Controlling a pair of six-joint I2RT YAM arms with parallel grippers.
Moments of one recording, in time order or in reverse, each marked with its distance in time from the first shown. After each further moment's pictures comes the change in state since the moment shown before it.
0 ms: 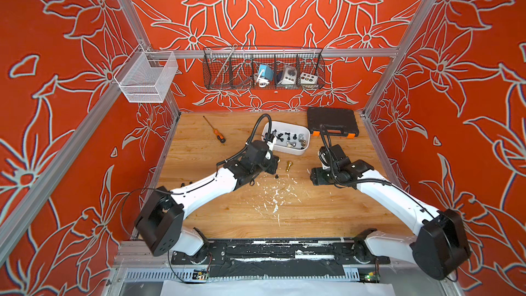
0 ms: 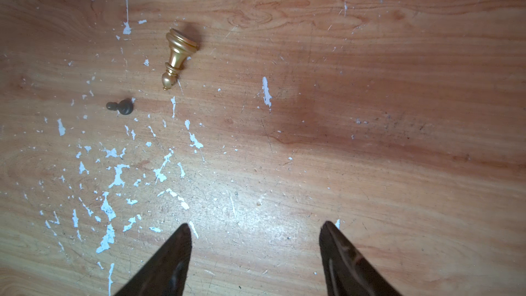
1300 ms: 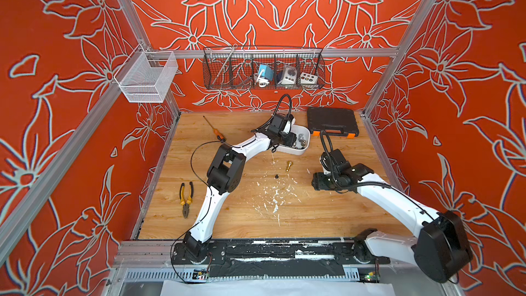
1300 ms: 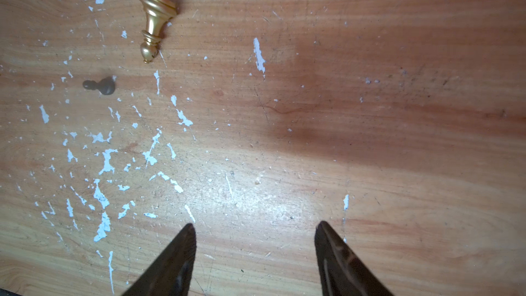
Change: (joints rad) left arm 0.100 0.821 0.848 -0.158 0.235 0.072; right arm 0.000 -0.021 -0.064 -0.013 -0.029 0.067
